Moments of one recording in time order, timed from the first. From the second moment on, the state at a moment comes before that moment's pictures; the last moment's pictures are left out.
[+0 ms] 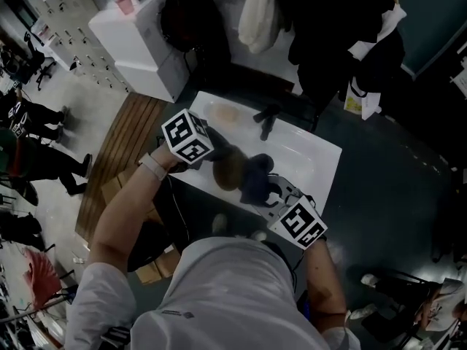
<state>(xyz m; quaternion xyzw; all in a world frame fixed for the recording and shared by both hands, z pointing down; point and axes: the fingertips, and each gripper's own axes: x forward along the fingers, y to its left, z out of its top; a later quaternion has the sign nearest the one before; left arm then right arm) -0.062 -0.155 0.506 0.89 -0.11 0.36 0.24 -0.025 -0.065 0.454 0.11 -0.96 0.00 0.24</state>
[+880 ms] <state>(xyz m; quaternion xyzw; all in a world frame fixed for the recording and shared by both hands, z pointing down) -0.032 -0.219 0.483 0.88 -0.37 0.11 0.29 -0.023 -0.091 0.407 0.30 -0.95 0.03 0.12</state>
